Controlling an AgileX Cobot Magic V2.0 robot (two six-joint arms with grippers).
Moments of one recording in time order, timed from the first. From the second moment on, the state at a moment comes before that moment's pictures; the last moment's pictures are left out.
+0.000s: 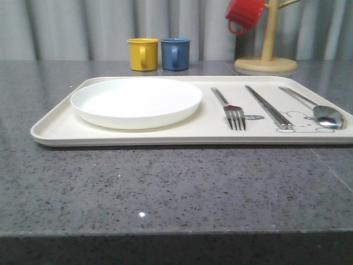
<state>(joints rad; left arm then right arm) -0.01 -0.01 0.00 -0.05 0.17 0.13 0.18 0.18 -0.40 -0.01 0.48 0.04</state>
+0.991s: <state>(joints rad) -0.01 -0.01 0.00 -0.05 0.17 0.13 -0.02 0.03 -0.08 -0.04 0.27 0.04</state>
